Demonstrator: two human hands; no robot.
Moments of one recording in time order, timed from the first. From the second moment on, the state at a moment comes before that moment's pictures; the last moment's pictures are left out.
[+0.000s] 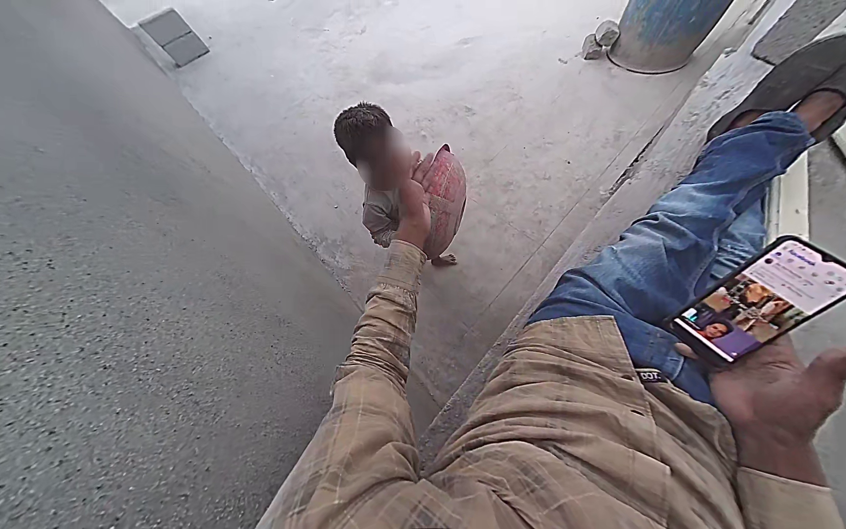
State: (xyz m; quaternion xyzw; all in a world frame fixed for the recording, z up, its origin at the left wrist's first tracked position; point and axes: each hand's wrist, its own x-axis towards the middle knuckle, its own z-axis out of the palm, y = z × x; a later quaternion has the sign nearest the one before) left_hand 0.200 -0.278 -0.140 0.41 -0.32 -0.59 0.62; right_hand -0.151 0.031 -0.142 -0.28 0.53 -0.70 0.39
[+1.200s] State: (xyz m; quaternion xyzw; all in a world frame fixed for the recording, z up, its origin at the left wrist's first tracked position) left_hand 0.003 -0.115 -0.223 0.31 -0.83 -0.44 0.16; right_hand -0.161 0.040 -0.149 -0.24 0.47 -0.72 0.44
